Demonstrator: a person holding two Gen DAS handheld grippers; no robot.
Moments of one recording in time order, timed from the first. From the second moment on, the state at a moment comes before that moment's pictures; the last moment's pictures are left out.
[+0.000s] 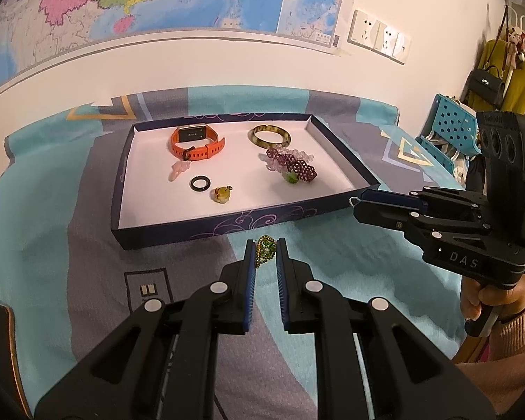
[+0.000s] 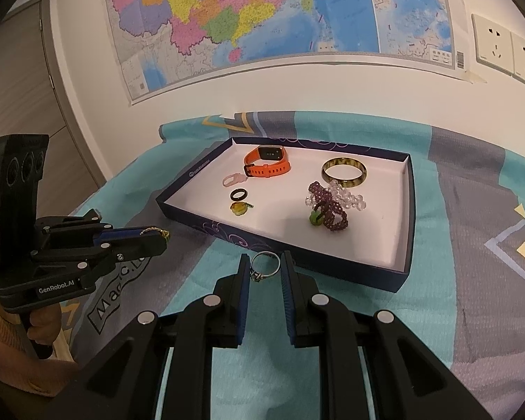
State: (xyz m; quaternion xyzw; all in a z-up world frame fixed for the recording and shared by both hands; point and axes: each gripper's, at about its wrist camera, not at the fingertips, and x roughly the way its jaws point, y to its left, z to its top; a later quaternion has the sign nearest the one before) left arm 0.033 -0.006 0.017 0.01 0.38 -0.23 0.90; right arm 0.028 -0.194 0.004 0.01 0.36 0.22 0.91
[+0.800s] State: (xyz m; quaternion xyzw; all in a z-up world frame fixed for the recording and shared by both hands) left arm 0.049 -0.008 0.024 0.02 0.36 -0.23 0.90; right arm 0.044 -0.193 0.011 0.01 0.35 0.22 0.91
